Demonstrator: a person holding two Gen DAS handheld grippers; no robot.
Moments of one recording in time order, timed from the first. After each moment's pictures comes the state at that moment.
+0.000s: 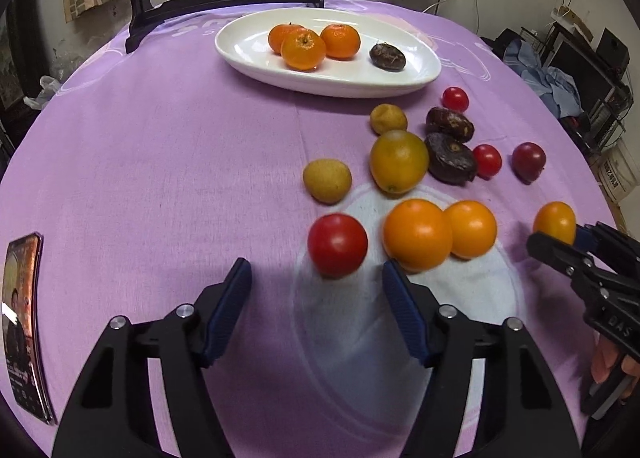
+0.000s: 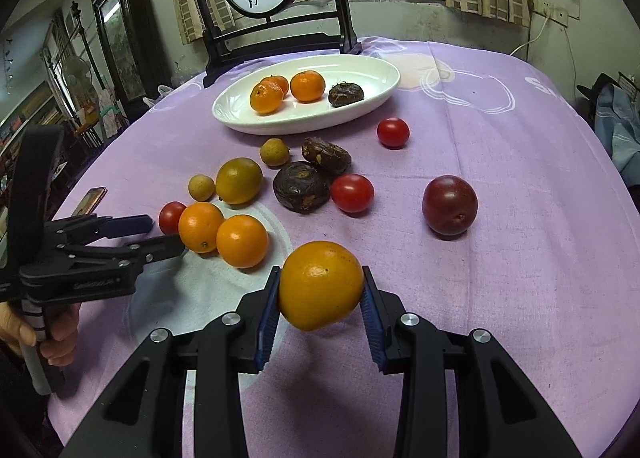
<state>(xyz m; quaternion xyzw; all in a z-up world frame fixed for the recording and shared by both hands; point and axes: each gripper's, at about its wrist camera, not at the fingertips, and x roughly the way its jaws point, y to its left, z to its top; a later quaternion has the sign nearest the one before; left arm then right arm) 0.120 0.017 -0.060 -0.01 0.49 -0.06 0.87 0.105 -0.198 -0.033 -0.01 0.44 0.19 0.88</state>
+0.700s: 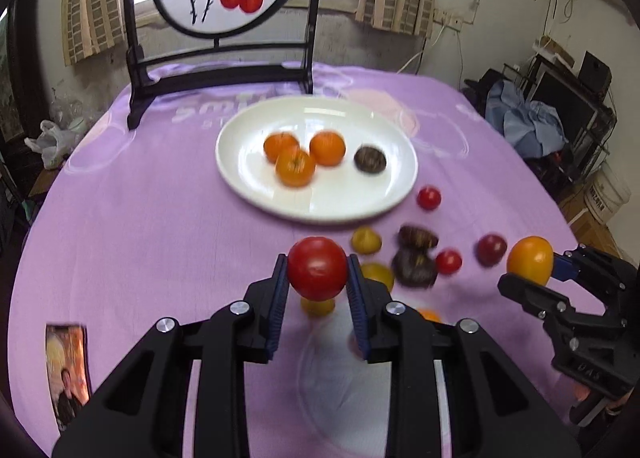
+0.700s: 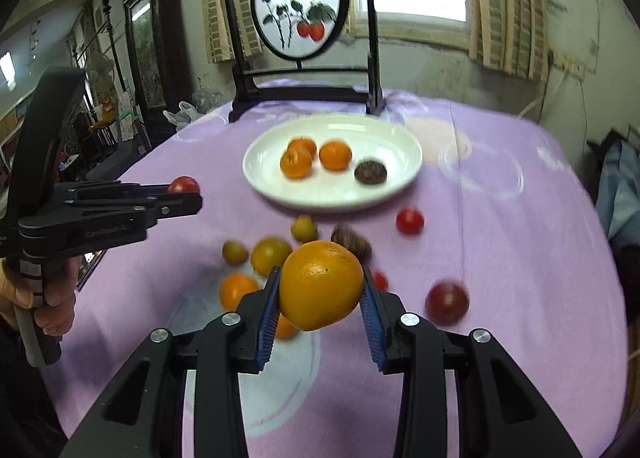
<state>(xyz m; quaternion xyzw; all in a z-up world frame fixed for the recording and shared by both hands) 0.152 0.018 0.032 -0.01 0.41 -0.08 0.91 0.122 -0.172 0.036 -0.06 0.37 0.22 0.90</state>
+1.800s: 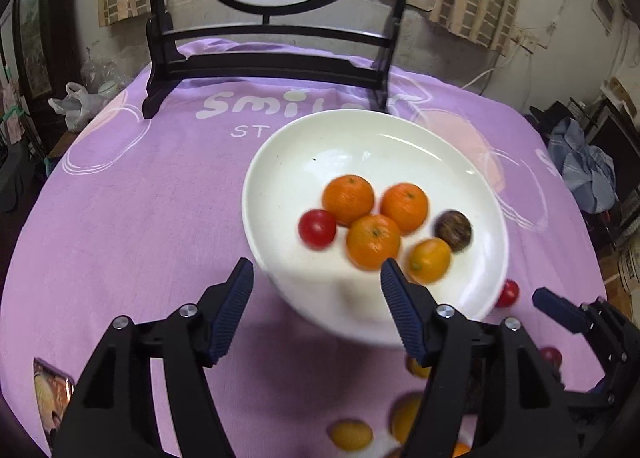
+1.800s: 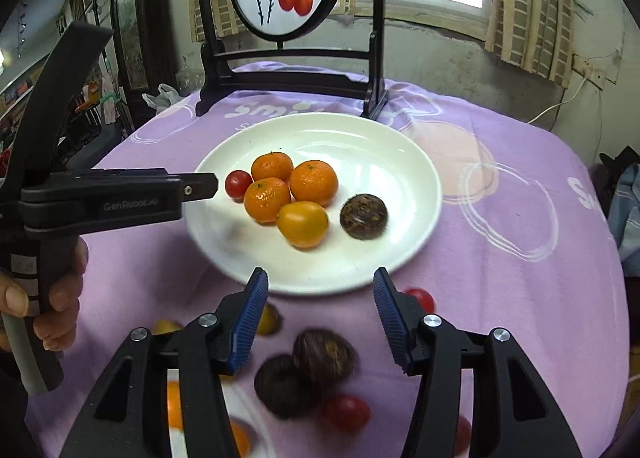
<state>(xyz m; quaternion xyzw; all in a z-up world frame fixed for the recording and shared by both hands) 0.259 0.040 0.008 -0.06 0.45 0.01 0.89 0.223 -0.145 0.013 -0.08 0.41 0.21 0.89</state>
